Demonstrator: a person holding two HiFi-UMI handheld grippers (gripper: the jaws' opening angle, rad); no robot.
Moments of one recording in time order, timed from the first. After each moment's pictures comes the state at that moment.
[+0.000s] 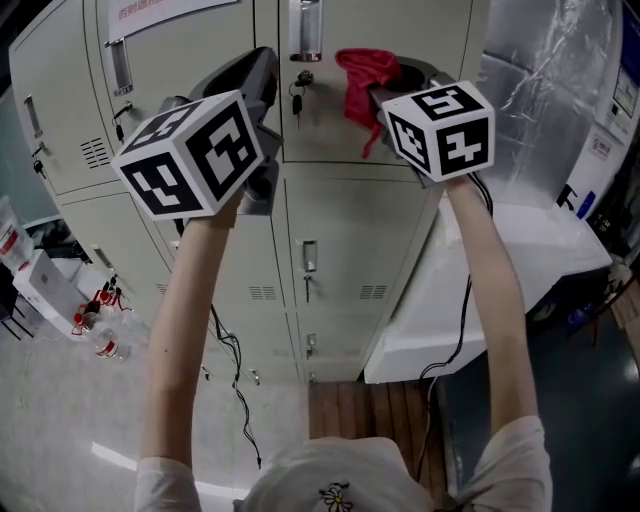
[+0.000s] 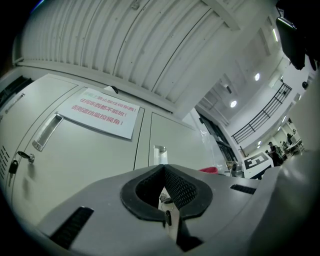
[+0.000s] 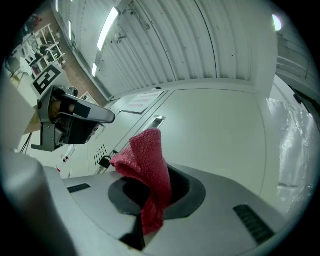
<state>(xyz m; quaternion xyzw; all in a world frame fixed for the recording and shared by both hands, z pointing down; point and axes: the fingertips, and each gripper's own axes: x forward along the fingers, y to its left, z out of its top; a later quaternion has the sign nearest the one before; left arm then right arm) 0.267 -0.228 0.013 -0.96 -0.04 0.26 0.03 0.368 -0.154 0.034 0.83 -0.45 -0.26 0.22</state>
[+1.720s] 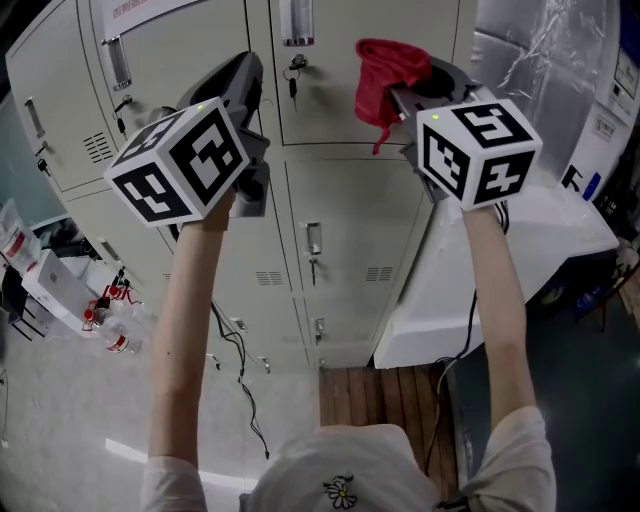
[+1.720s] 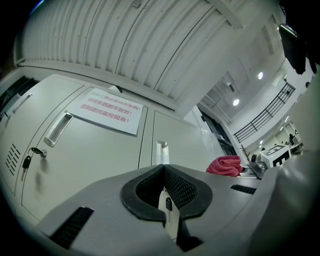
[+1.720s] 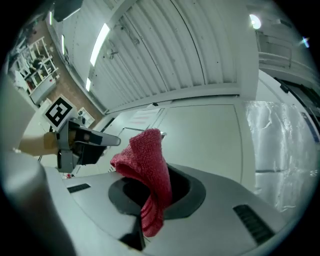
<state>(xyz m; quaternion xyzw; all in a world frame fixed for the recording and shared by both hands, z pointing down) 0.253 -0.232 0.034 -0.97 -0.03 0.24 0.02 0.319 -0.107 0.040 0.83 -0.46 -0.28 0.14</state>
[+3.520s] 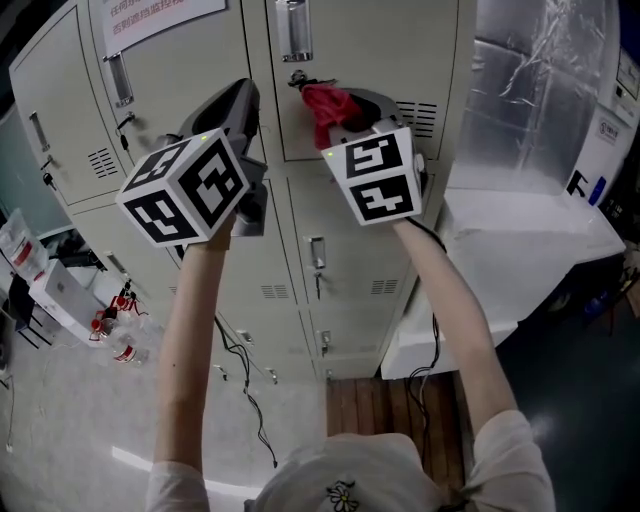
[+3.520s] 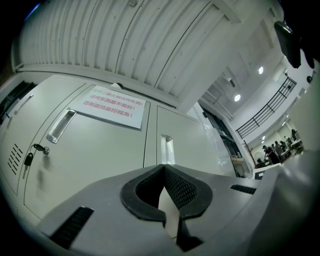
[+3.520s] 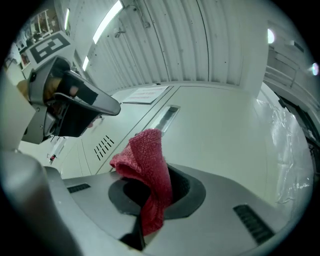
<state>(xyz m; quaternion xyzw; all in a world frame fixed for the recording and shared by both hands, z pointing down) 0.265 -0.245 0.048 -0.97 -0.01 0.23 0.03 0.356 -0.182 0.090 0.86 -0.38 -0.27 0.19</state>
